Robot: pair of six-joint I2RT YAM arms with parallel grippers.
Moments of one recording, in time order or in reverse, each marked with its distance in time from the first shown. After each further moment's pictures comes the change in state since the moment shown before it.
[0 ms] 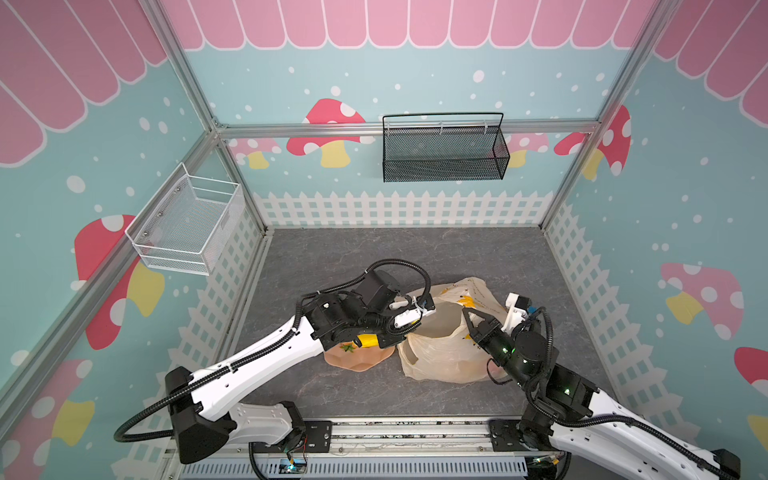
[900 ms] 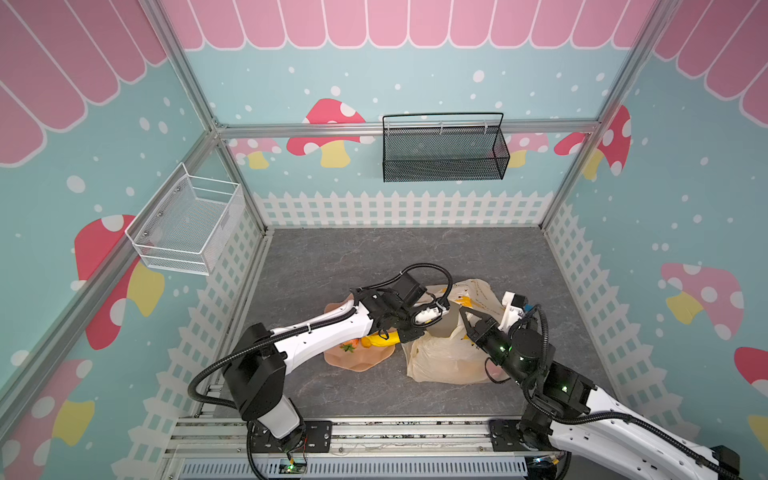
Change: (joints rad) left arm 0.045 0.343 -0.013 0.195 0.013 -0.007; right arm 0.000 0.027 0.016 -0.002 -0.021 -0.002
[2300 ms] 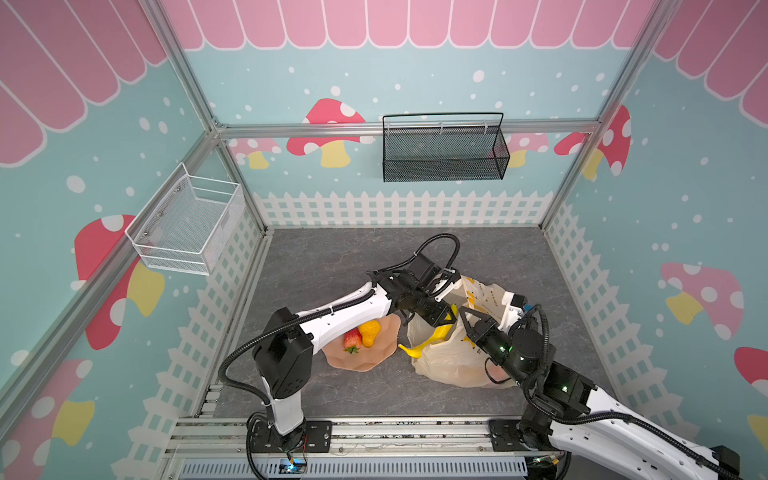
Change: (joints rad) left arm 0.026 0.166 0.261 0.006 0.336 -0.582; right arm 0.000 -0.001 0.000 0.005 -0.014 0.000
